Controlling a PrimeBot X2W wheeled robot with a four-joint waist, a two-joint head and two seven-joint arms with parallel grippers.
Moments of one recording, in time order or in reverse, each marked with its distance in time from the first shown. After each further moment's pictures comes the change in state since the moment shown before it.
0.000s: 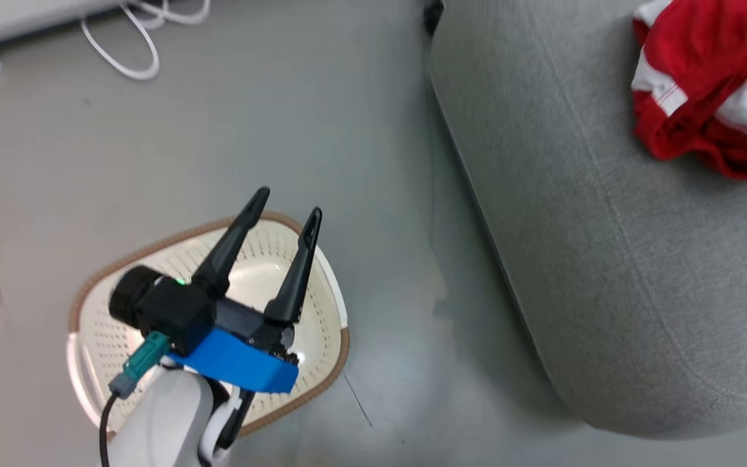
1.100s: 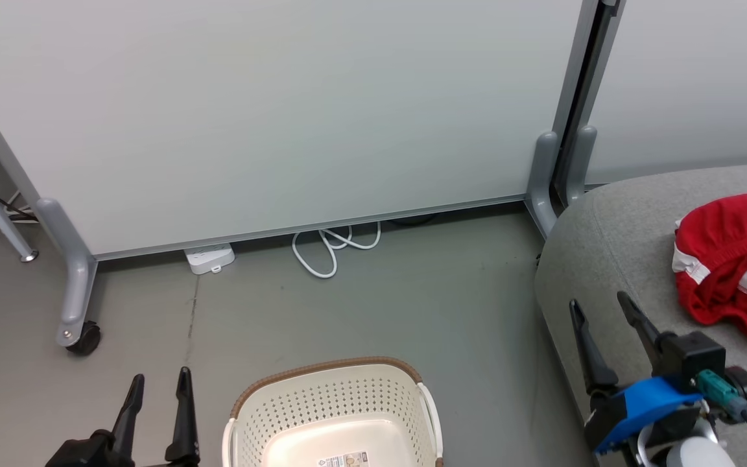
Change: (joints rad) left arm 0.430 -0.158 0.427 0.149 0.038 0.000 -0.001; right arm 0.783 0.281 0.127 -0.570 -0.095 0.000 0.049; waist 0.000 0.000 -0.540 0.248
